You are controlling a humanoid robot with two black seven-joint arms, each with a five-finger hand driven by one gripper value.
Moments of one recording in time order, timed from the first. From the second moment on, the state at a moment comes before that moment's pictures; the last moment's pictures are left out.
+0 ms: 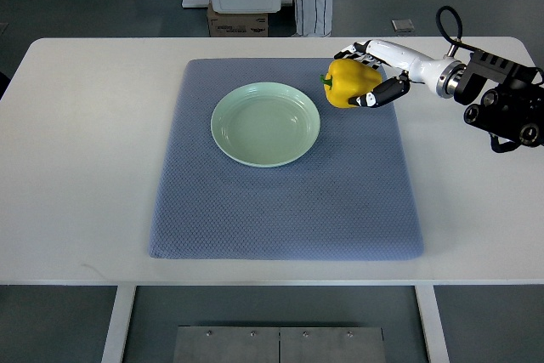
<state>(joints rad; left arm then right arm) -0.04 0.00 -0.11 -0.24 0.02 0.17 0.04 1.37 -0.32 -0.47 0.75 -0.59 -0.12 0.45</state>
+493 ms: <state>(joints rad) -0.04 0.00 -0.11 -0.24 0.02 0.17 0.04 1.39 -0.18 -0.46 0.75 -0.58 -0.12 0.43</state>
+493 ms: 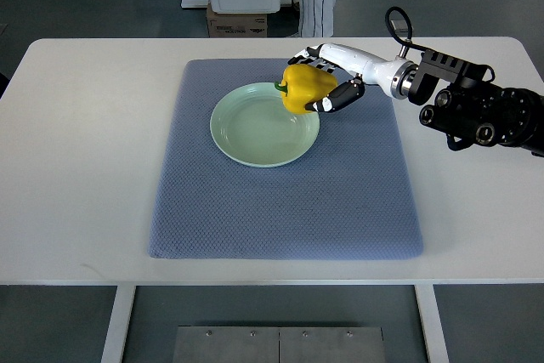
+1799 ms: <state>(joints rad) -0.04 0.00 -0.11 -0.24 0.02 0.17 0.04 1.28 -0.04 -0.42 0.70 -0.57 -0.12 0.42</state>
